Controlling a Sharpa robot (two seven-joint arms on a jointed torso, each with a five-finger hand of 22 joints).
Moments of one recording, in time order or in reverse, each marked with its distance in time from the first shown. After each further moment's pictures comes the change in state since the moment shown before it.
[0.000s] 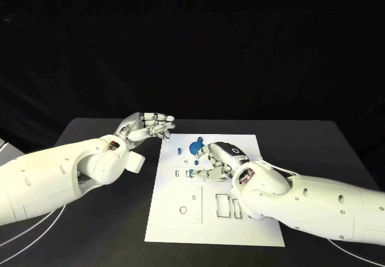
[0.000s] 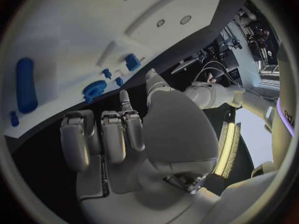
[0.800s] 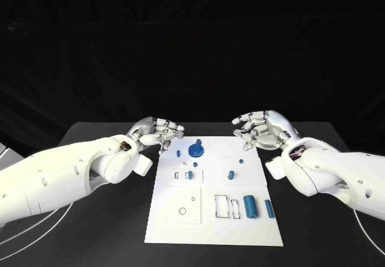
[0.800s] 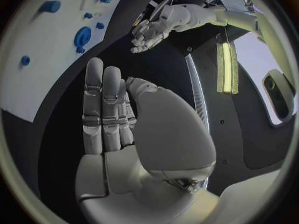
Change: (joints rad) left arm 0.001 0.053 0.000 -0.024 -0.161 0.002 -0.151; left_hand -0.029 -0.023 0.088 0.035 0.000 0.034 -0.009 0.054 0.017 0.092 -0.052 0.131 0.057 0.333 -0.072 0.360 0.296 -0.047 0.433 -0.072 0.408 0.460; right arm 0.130 -0.264 0.002 0.014 0.916 0.010 0.577; right_hand 0.142 -0.010 0.324 -0.055 0.116 -0.038 -0.006 0.076 0.039 -0.396 -0.011 -0.819 -0.676 -0.014 -0.027 -0.846 -0.682 0.171 -0.012 -0.035 -1.254 -0.833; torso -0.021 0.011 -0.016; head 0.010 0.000
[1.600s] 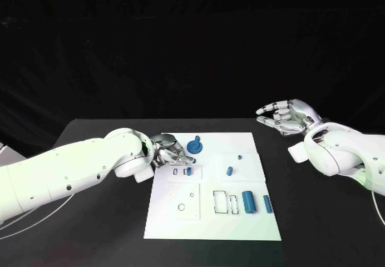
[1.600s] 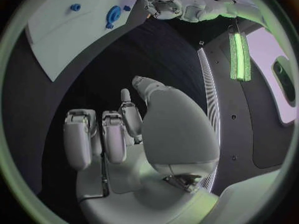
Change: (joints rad) left arm 0.030 0.109 -0.002 -0.017 -0.553 0.257 -0.530; left_hand -0.268 0.066 -0.018 0.086 0.000 0.026 -0.081 0.330 0.245 0.097 -0.078 0.909 0.790 0.188 -0.049 0.569 0.438 -0.085 0.186 -0.041 0.277 0.414; right arm 0.029 -0.033 0.000 -0.198 0.053 0.156 0.016; right_hand -0.129 -0.021 0.013 -0.027 0.020 0.011 -0.014 0.025 -0.008 0.299 -0.002 0.675 0.657 0.018 0.006 0.865 0.682 -0.156 0.010 -0.010 1.240 0.833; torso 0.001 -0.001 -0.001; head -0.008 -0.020
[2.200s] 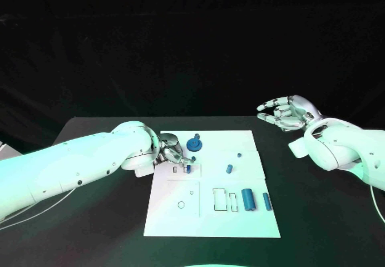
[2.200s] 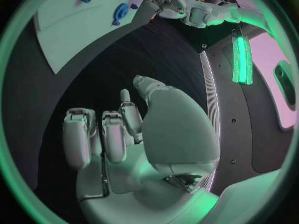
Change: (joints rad) left arm 0.027 0.056 -0.007 -0.024 -0.122 0.100 -0.161; left_hand -0.093 -0.003 -0.089 0.004 0.000 -0.015 -0.015 0.076 0.118 0.013 -0.013 0.027 0.045 0.000 -0.014 0.000 0.000 0.000 -0.004 -0.011 0.000 0.000; right arm 0.002 0.021 0.000 -0.046 -0.027 0.006 -0.003; right_hand -0.009 -0.009 -0.007 0.002 -0.008 -0.005 0.005 -0.008 -0.004 -0.011 0.004 -0.016 -0.015 0.000 0.000 -0.009 0.000 0.000 0.000 0.001 -0.014 0.000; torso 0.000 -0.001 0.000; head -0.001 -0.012
